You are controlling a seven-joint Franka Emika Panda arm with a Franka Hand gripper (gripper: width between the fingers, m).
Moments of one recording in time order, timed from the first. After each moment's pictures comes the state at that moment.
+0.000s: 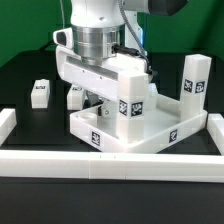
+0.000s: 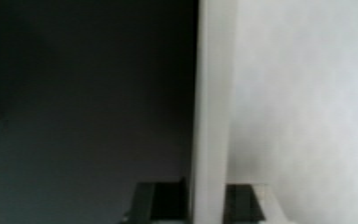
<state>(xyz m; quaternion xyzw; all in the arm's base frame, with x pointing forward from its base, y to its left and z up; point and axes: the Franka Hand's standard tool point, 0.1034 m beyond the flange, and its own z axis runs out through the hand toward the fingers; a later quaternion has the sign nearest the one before) 0.491 -0.065 0.016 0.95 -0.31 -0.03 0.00</state>
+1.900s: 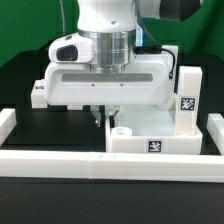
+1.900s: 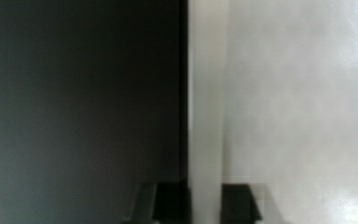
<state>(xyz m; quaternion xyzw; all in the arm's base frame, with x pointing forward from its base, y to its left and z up) 0.540 -0.047 0.013 1.00 0.01 0.00 0.00</state>
